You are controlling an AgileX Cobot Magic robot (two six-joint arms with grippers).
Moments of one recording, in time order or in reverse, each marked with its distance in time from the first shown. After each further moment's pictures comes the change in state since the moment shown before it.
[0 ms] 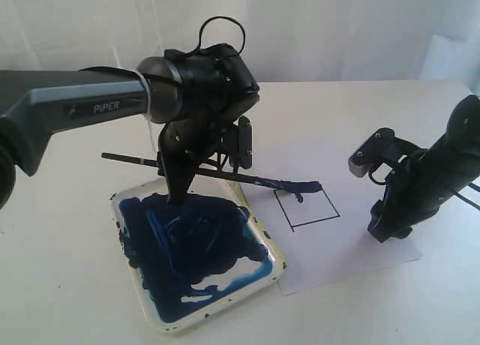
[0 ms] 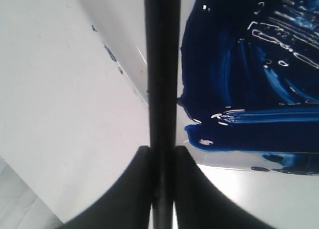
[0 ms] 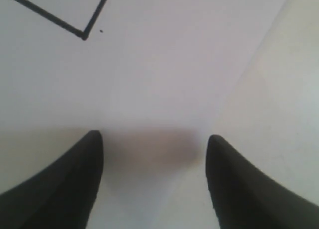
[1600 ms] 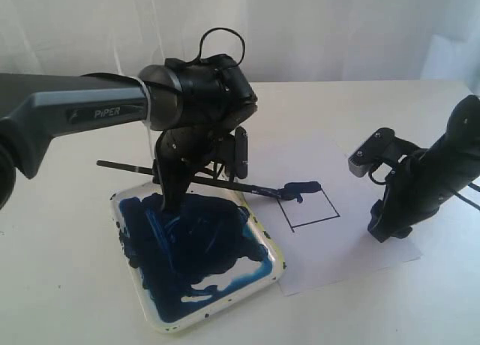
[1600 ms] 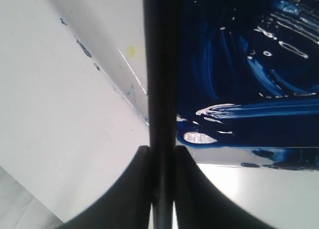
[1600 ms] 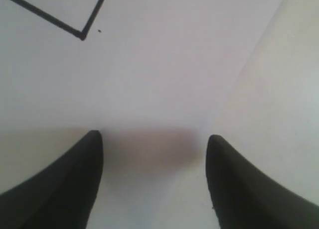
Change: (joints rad) left arm 0.000 0.000 0.043 0.003 0.000 0.005; right arm 0.000 0.000 0.000 0.000 -0.002 0.000
